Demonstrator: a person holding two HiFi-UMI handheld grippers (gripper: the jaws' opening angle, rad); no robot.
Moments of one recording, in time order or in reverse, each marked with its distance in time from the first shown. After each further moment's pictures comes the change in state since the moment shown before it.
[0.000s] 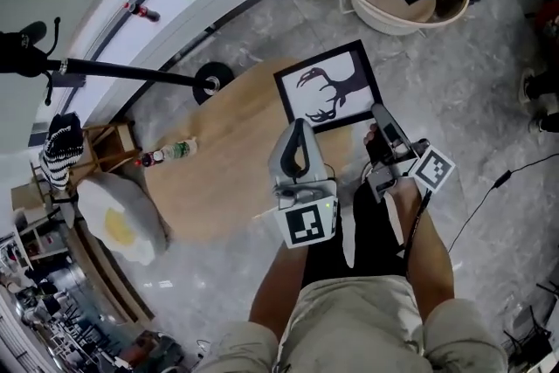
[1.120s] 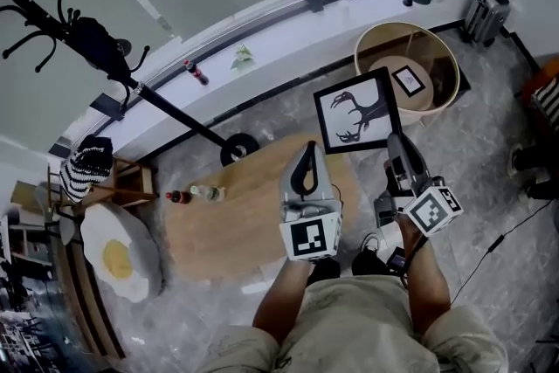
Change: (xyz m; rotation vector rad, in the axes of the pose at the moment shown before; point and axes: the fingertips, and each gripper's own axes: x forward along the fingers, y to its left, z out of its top) left arm -0.063 0.015 0.171 0.007 -0.201 -0.018; right arm -0.025 0.229 0.030 -0.566 -0.180 0.062
